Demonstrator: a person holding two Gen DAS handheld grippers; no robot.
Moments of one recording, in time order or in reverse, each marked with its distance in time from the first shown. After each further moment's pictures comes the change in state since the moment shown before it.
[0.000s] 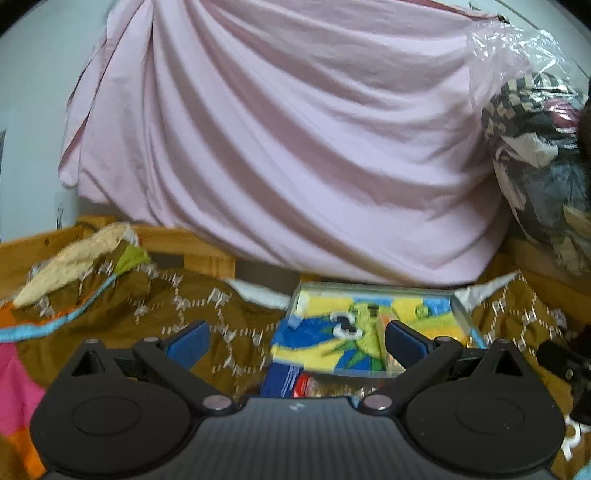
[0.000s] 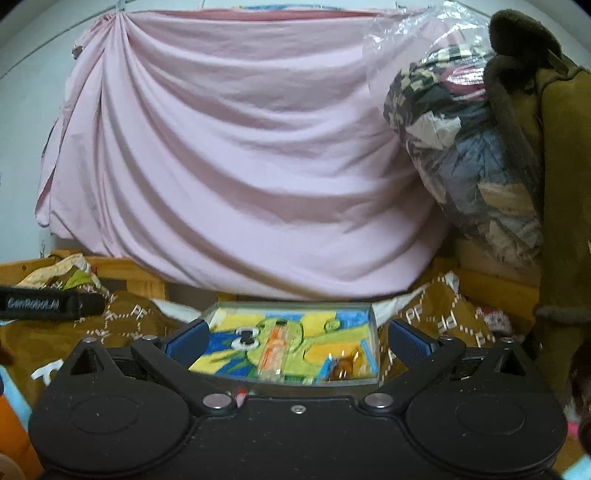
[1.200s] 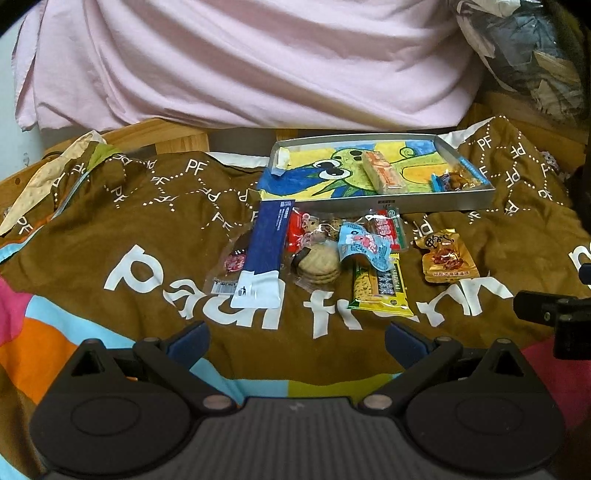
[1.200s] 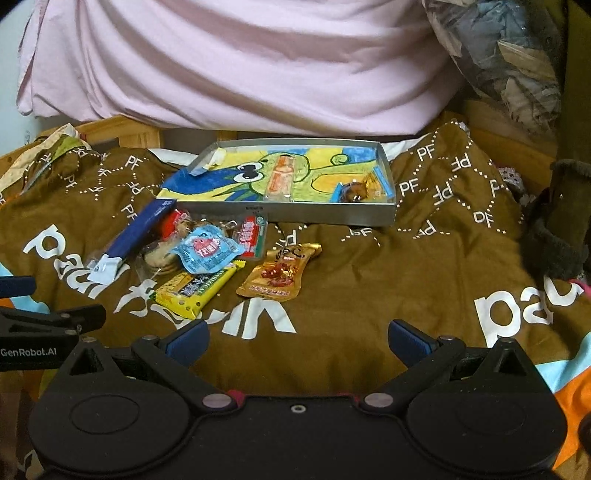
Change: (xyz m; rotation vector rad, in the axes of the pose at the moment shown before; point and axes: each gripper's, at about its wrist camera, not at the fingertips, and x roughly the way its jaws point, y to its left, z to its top) left arm 0.004 0.007 -0.088 0.201 0.346 -0.051; right arm 0.019 0.024 -0.066 -0.011 0.463 -0.036
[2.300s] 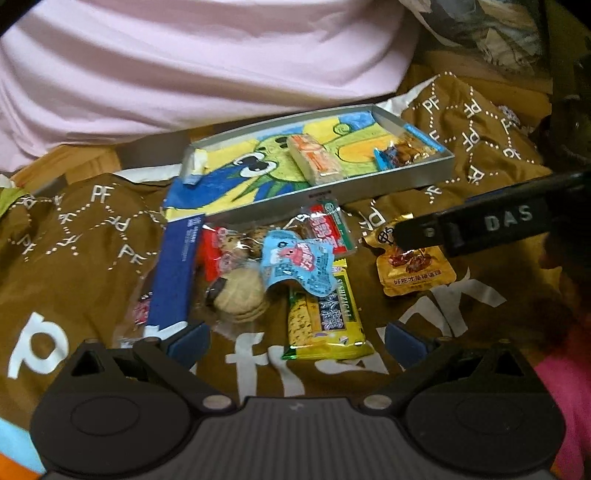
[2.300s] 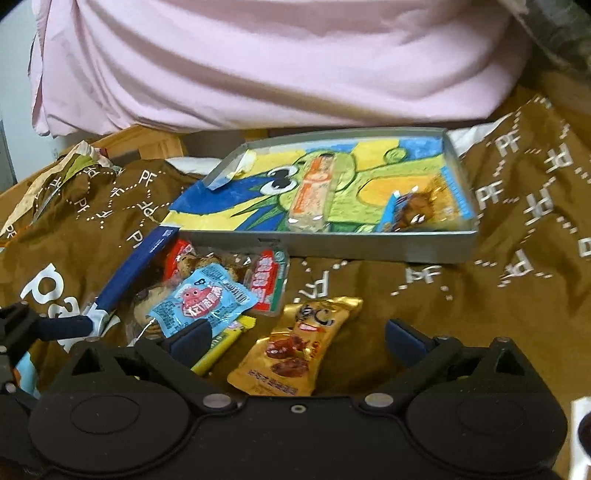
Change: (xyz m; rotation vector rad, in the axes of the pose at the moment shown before) left arm 0.071 -0.043 0.025 0.195 0.031 -0.147; right arm 0.123 -0.028 0.059 0.018 0.052 0.265
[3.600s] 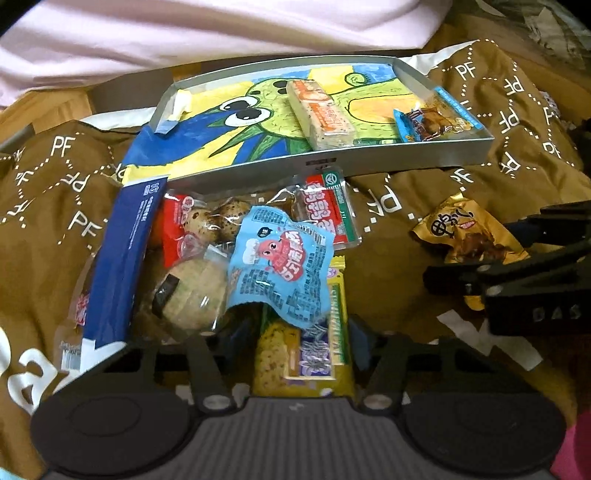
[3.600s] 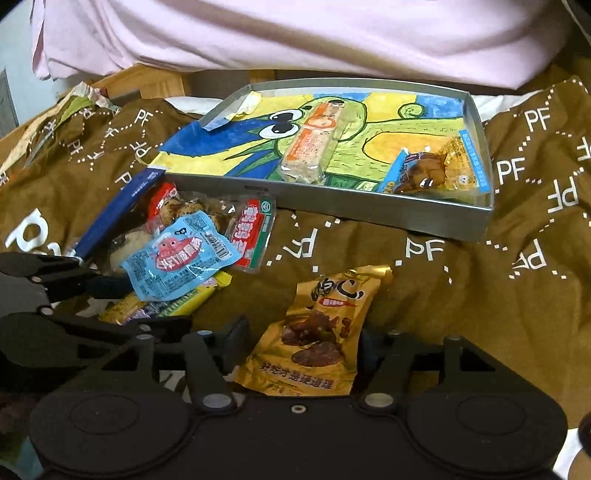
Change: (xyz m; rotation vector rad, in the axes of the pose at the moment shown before) left arm 0.063 -0.005 0.029 -0.104 0.199 -0.030; right arm 0.015 -0.011 0.005 -0.117 0.166 -0.029
